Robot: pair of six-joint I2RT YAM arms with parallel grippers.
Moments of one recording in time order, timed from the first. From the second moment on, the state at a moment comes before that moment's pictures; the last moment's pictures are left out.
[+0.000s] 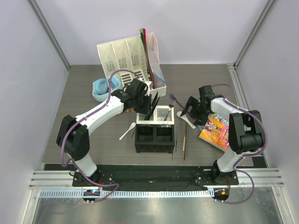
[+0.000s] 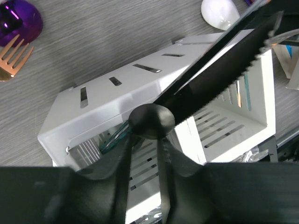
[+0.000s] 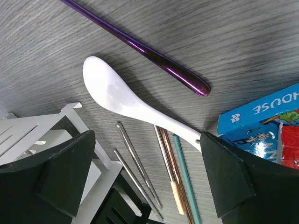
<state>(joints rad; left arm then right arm) -0.63 1.68 1.37 -0.60 0.16 -0.38 0.13 1.67 1.01 -0.53 -0.23 0.65</state>
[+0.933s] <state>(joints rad) -0.63 1.59 1.31 -0.59 0.13 -0.35 0.13 1.68 1.01 -0.54 -0.23 0.65</state>
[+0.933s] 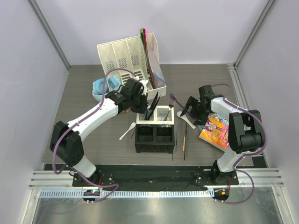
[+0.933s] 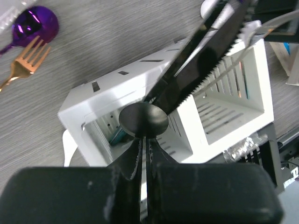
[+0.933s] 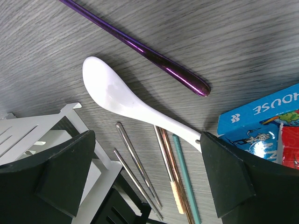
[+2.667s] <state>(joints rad) -0.74 1.33 1.19 -0.76 0.20 -0.29 0.13 1.59 1.02 -0.61 -0.18 0.66</state>
